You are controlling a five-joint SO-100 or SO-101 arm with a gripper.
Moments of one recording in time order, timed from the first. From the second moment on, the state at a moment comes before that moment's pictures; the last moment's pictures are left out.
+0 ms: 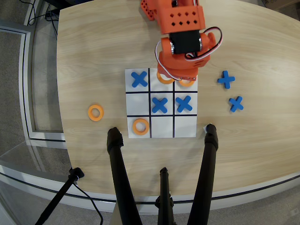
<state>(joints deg) -9.2 117.0 131.7 59.6 -73.4</state>
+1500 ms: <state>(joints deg) -4.6 102.1 134.3 44.7 -75.0</state>
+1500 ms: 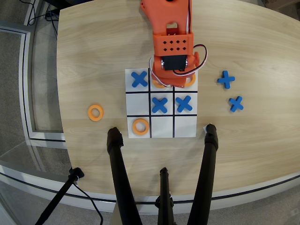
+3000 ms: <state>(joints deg) -5.8 192.4 180.3 73.7 -90.3</state>
